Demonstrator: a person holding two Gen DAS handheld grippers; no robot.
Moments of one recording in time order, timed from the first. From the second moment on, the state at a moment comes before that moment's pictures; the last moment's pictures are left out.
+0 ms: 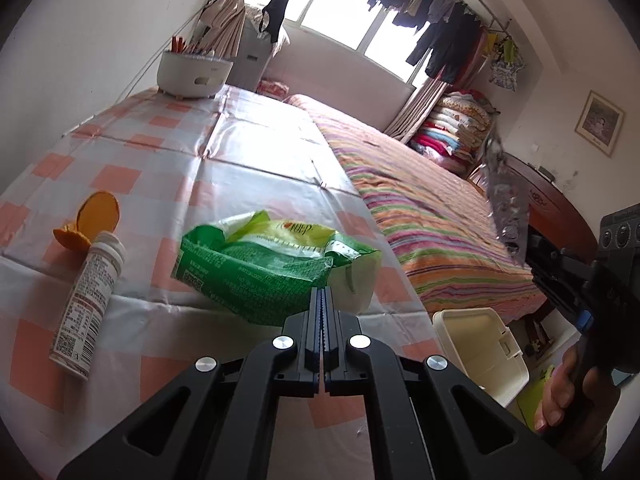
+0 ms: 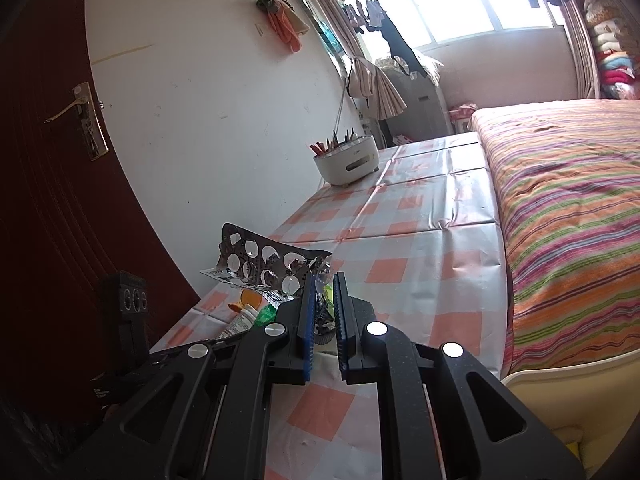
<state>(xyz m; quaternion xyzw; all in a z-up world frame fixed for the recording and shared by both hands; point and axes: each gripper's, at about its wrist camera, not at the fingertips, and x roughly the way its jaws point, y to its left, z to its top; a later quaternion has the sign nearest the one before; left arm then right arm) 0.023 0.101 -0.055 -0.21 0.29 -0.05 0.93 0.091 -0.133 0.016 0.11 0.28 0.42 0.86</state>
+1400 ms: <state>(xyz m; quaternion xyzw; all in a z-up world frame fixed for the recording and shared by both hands) 0.108 0.084 -0.088 -0.04 0.48 -0.13 0.87 0.101 -0.150 0.014 0.15 0.28 0.43 0.85</state>
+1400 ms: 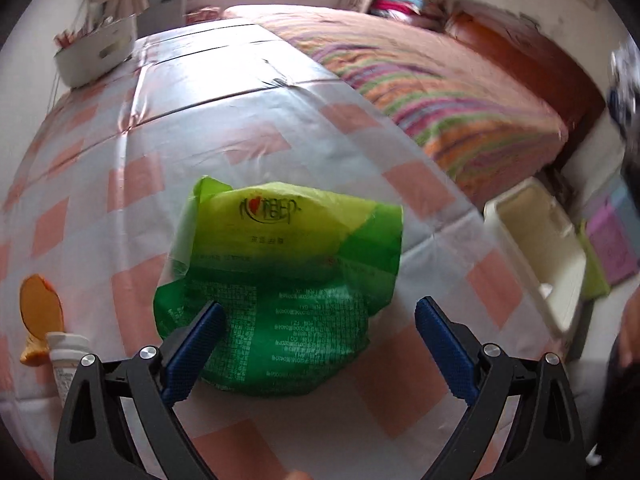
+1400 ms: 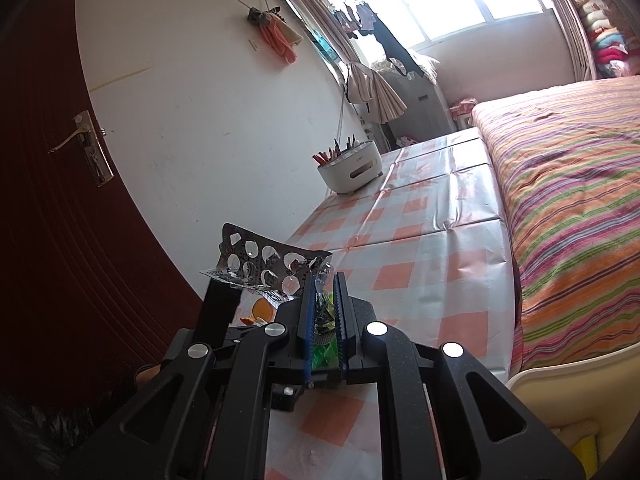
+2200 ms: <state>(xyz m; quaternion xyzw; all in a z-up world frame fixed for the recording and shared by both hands) 0.060 0.046 -0.041 -0.04 0.35 -0.14 0.92 0.080 -0.172 0.021 0.11 0.25 0.39 0.88</state>
